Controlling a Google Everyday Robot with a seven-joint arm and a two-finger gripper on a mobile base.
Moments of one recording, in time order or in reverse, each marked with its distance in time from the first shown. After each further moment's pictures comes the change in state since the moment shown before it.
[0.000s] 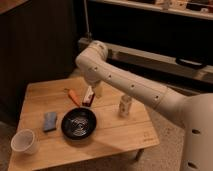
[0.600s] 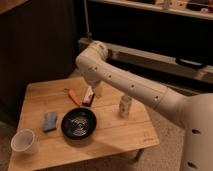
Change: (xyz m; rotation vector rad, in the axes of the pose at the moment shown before) arm -0.001 0.000 0.001 0.001 -0.001 -0.001
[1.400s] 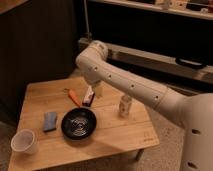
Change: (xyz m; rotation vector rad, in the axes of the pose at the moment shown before) arm -0.001 0.001 0.000 -0.006 -0.010 -0.016
